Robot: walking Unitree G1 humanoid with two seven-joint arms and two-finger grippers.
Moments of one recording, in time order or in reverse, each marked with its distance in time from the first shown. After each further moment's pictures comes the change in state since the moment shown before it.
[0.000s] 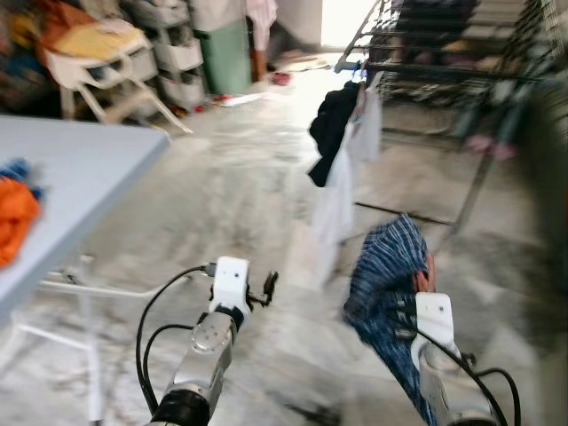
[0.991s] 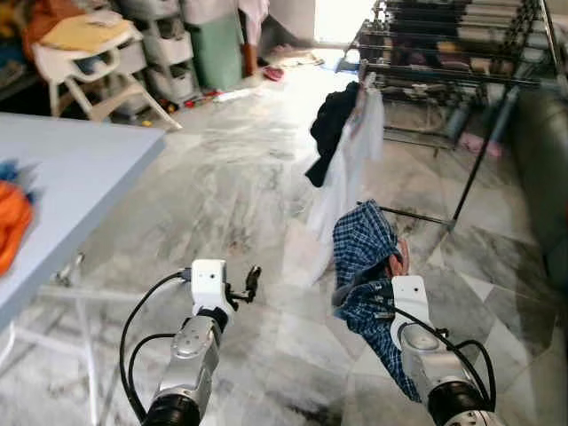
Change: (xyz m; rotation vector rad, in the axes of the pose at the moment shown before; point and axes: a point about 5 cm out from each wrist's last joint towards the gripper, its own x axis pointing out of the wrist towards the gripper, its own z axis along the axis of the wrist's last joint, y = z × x) left arm -0.004 0.016 0.002 -0.128 -0.061 0.031; right arm 0.019 0.023 0.023 -0.030 -0.076 0.099
